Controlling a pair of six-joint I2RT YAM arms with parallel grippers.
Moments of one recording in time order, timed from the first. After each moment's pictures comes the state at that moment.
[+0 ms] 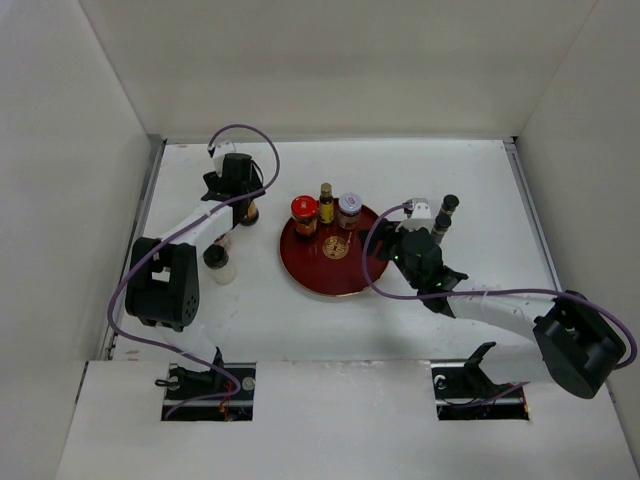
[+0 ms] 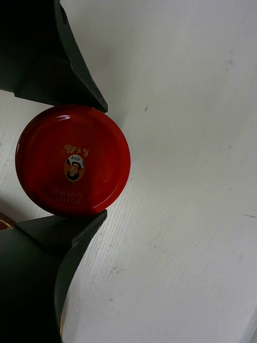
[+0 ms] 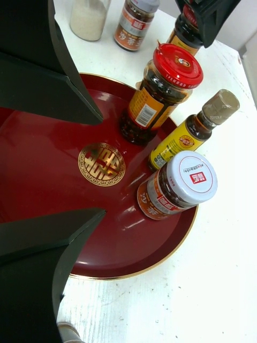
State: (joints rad) left arm -0.21 1.69 1.15 -0.07 -0.42 -0.46; right arm 0.72 1.28 0.54 0.53 0.34 0.51
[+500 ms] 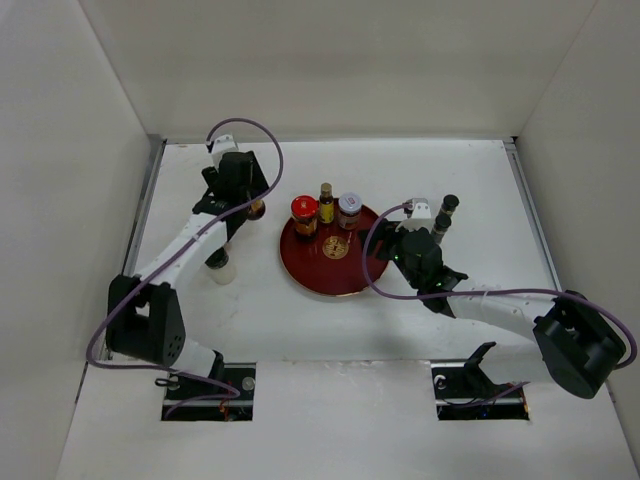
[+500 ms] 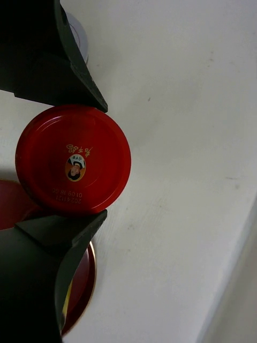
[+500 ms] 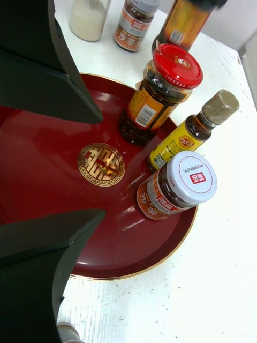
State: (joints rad) left arm -0.28 1.49 1.11 -0.14 -0.43 -0.46; right arm 0.72 1.28 0.54 0.53 0.34 0.51
